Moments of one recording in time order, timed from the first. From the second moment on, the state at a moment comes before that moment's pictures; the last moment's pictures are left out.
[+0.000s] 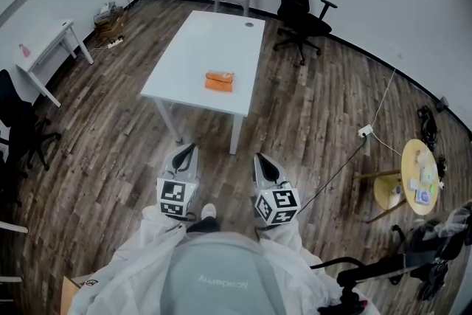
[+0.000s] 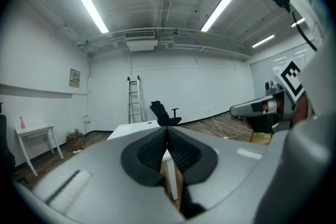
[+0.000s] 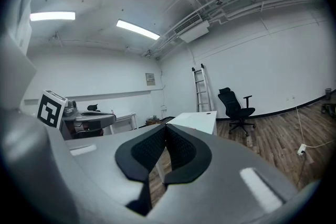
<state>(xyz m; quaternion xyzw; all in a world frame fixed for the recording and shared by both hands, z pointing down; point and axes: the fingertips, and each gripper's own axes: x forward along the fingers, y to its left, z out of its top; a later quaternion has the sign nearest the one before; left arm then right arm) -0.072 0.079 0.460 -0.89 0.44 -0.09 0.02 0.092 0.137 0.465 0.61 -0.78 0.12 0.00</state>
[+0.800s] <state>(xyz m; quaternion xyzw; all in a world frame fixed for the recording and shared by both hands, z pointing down) -0.081 -0.031 0.468 -0.90 0.41 -0.10 0.02 0.080 0.034 0.471 0.63 -0.77 0.13 0.00</state>
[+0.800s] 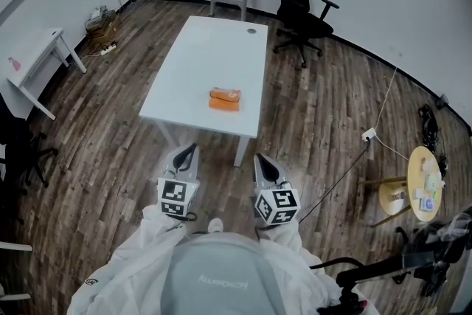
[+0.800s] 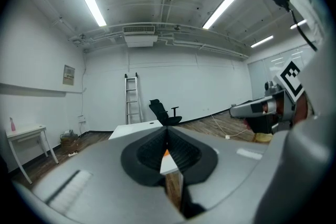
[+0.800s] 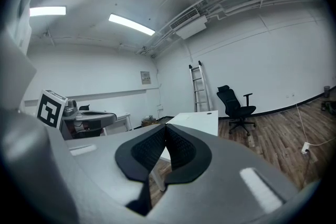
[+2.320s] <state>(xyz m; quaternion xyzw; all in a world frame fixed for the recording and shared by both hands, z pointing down) -0.085 -0.114 0.477 -0.90 0.41 -0.10 0.02 0.081 -0.056 0.471 0.63 -0.77 0.13 0.02</state>
